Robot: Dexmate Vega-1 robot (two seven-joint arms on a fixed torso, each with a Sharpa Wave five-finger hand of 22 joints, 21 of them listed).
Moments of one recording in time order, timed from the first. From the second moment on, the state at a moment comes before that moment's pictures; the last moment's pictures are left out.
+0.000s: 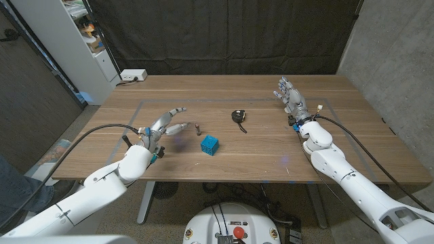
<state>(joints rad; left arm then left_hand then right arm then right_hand) 1.29 0.91 0.31 -2.00 0.01 0.15 0.38 0.90 -0.04 0.49 -0.17 0.20 0.23 -0.04 0.24 0.19 0.15 -0.12 0.27 0.21 -0.01 0.05 0.21 0.18 -0.17 0.18 0.20 0.18 -0.88 -0.49 -0.37 -1.36 0.60 0.37 -0.03 0.35 0.00 0.28 -0.06 0.26 0.15 0.07 0.19 0.19 0.10 0.09 0.19 0.19 0.02 0.03 0.20 0.21 0.28 0.01 0.19 0.17</state>
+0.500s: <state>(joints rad) 1.27 0.89 0.33 -1.98 0.02 0.15 0.39 0.91 -0.04 0.48 -0.16 0.20 0.24 -0.05 0.24 0.19 0.16 -0.12 0.27 0.22 -0.01 0.04 0.21 0.18 -0.17 0.19 0.20 0.18 -0.87 -0.49 -0.37 -1.37 0.60 0.37 -0.03 0.35 0.00 0.28 -0.06 0.26 0.15 0.07 0.19 0.19 0.10 0.09 0.19 0.19 0.02 0.03 0.20 0.21 0.28 0.01 0.19 0.17</state>
